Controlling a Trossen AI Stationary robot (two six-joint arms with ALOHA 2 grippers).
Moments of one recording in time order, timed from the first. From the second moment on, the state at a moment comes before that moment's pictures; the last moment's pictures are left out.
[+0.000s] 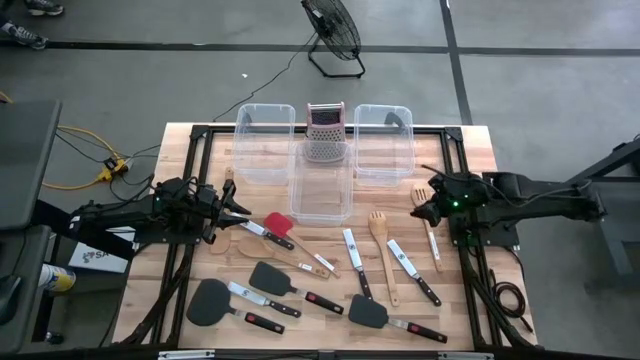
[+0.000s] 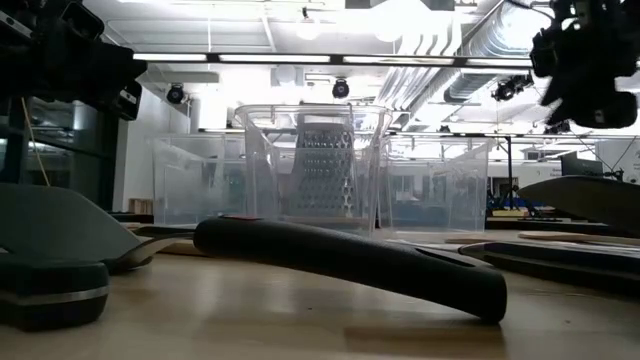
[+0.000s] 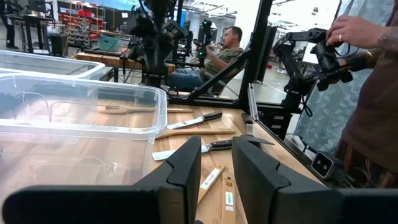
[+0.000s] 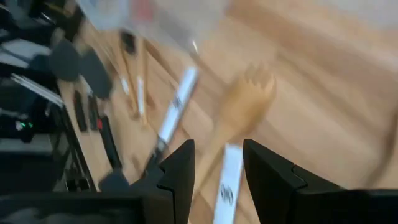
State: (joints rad) left arm 0.14 0.01 0.01 0.06 0.35 -0.16; right arm -0.05 0.53 0.56 -0.80 -0.07 0.97
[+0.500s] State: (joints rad) left arm 0.14 0.01 0.01 0.06 0.35 -0.16; right arm -0.05 0.55 0.56 -0.98 -0.11 1.23
